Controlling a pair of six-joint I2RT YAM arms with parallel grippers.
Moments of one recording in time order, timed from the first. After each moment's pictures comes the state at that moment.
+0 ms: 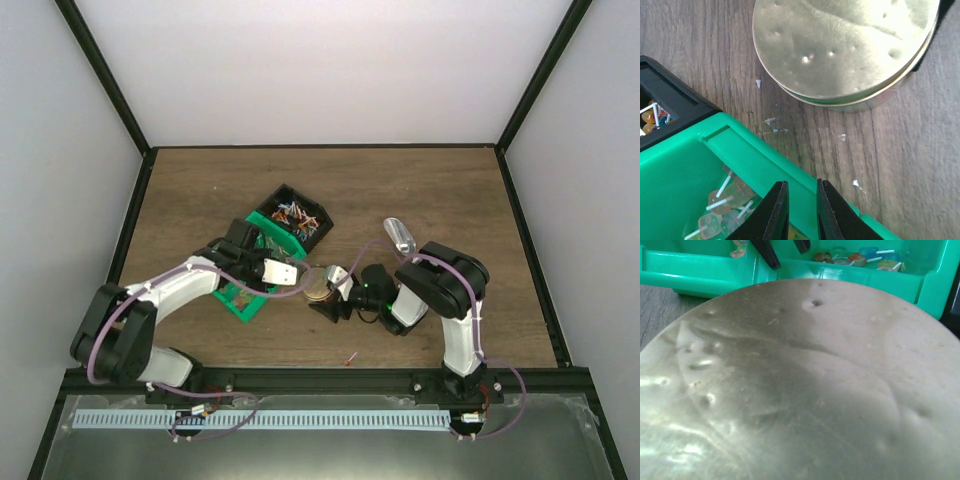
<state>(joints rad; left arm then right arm) -0.48 1.43 0.74 -0.32 0.38 1.19 0.74 1.97 0.39 1.17 -0.44 -0.18</state>
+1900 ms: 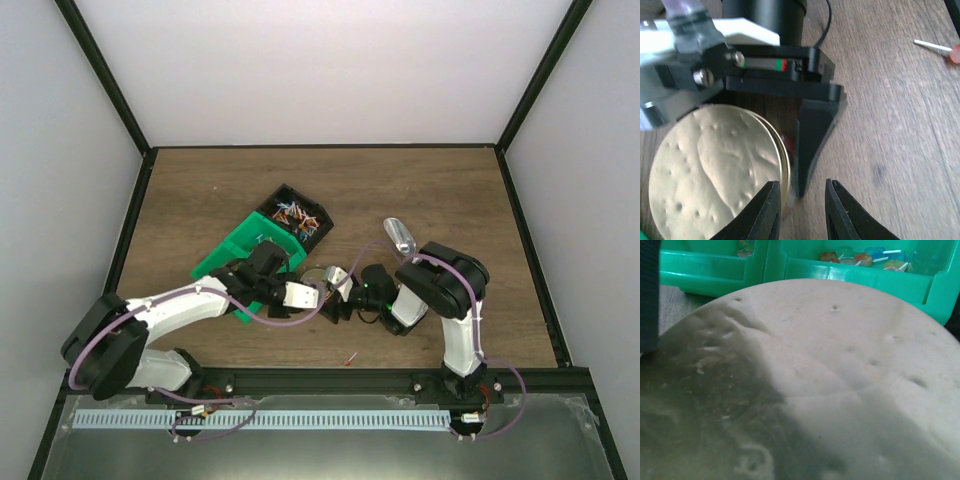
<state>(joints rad) -0.74 1.32 0.65 -0.28 0.46 0.89 0.74 1.97 0.39 1.16 -0.46 -0.19</state>
